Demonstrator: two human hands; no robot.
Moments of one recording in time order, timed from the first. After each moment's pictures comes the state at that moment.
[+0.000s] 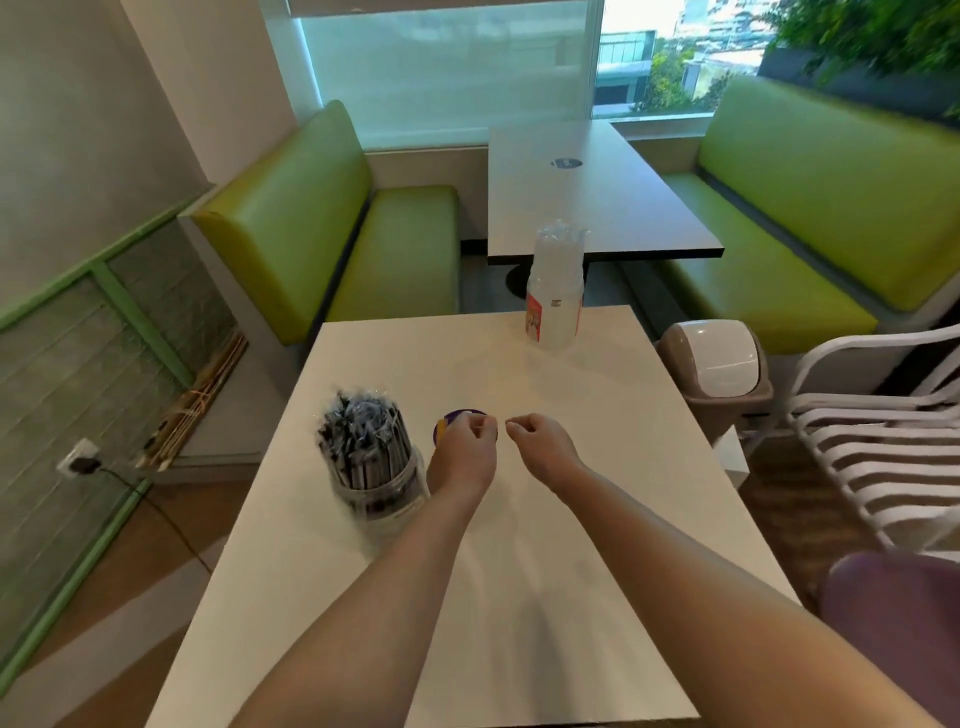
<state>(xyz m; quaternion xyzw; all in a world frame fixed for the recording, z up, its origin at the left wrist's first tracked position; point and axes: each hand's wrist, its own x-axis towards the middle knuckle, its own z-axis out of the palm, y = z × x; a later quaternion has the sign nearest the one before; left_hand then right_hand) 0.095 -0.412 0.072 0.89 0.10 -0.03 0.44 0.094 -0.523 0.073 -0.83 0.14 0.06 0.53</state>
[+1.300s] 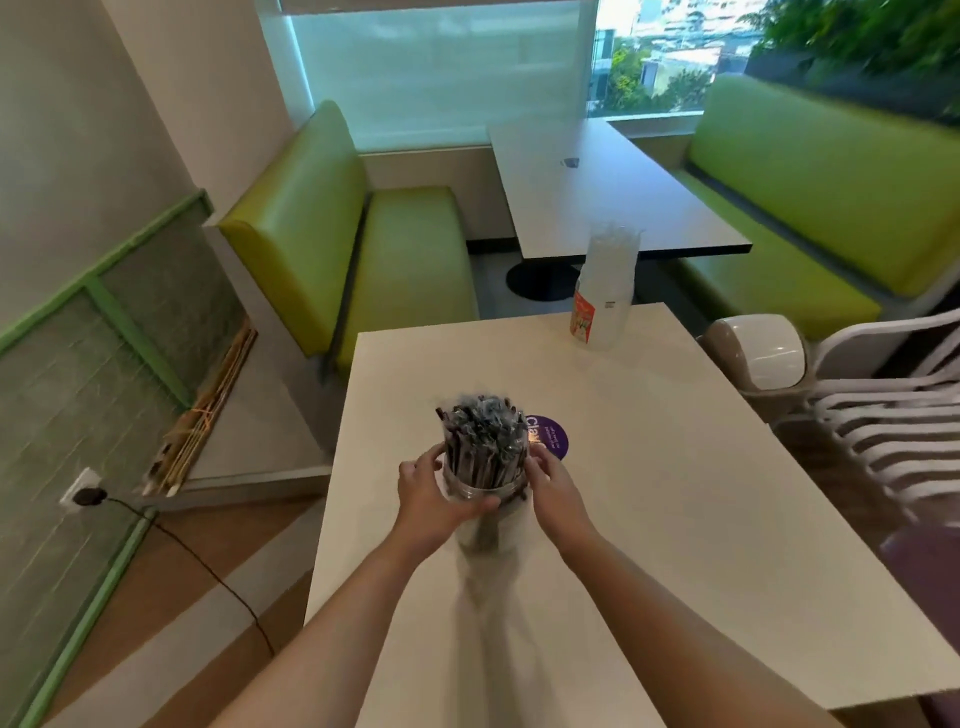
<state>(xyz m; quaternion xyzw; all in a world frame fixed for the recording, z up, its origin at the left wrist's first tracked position) 0.118 -0.208 0.021 0.85 -0.01 -0.07 0.52 0.078 -0.371 0.048 -0.72 0.20 -0.01 0.66</state>
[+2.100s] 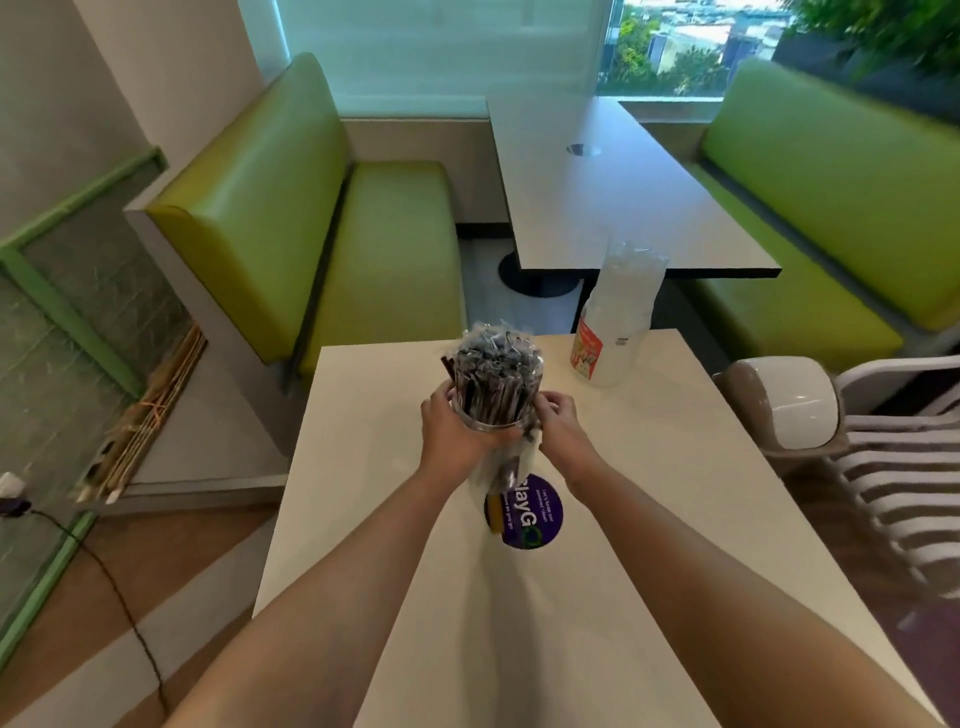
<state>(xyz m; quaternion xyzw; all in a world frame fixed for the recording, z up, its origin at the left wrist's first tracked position) 0.304 -0.305 0.053 0.80 0.02 -0.04 0.59 0.273 -0.445 0.076 -0.71 0.21 0.04 0.67</state>
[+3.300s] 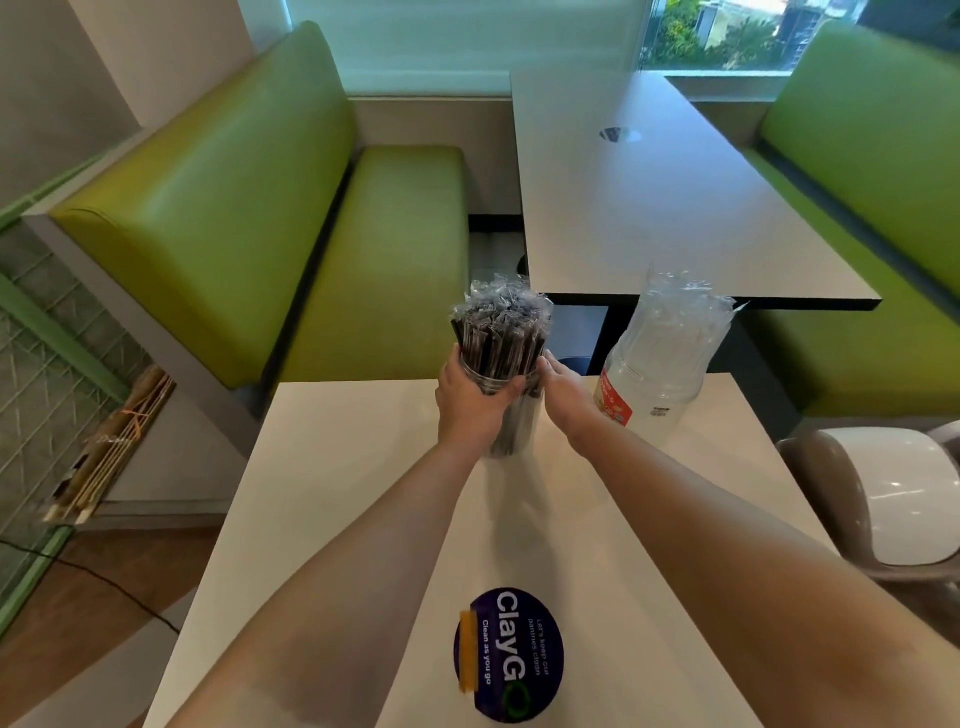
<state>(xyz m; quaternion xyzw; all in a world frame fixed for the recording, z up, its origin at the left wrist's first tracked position) 0.506 -0.398 0.014 0.83 0.08 0.02 0.55 0.497 -0.521 0.038 -0.74 0.18 0.05 0.64</state>
